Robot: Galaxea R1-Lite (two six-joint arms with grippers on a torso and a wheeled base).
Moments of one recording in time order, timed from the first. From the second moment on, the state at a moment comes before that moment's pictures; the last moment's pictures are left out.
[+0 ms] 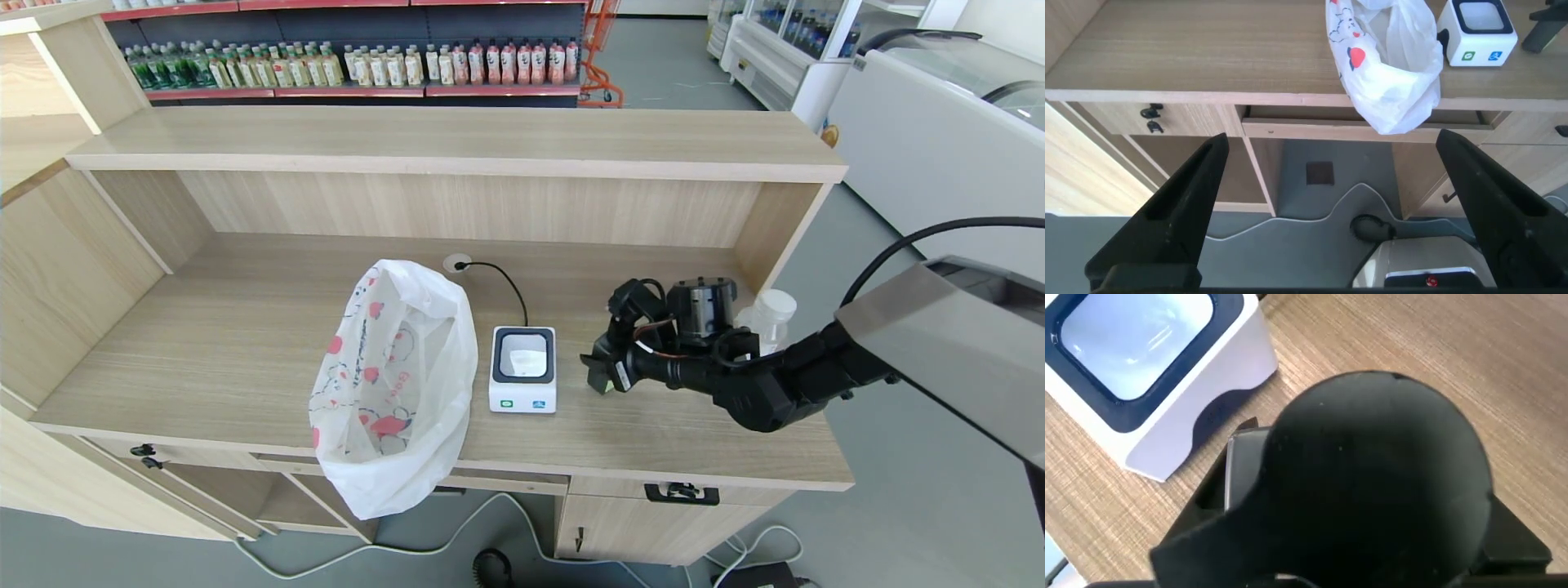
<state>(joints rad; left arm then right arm) -0.01 0.00 0.00 0.04 -0.04 0.03 0.41 2.24 -1.20 -0.70 0.19 -0.32</state>
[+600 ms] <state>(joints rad) -0.01 0.00 0.00 0.04 -0.04 0.03 0.43 1.89 -1.13 -0.69 0.52 0.12</state>
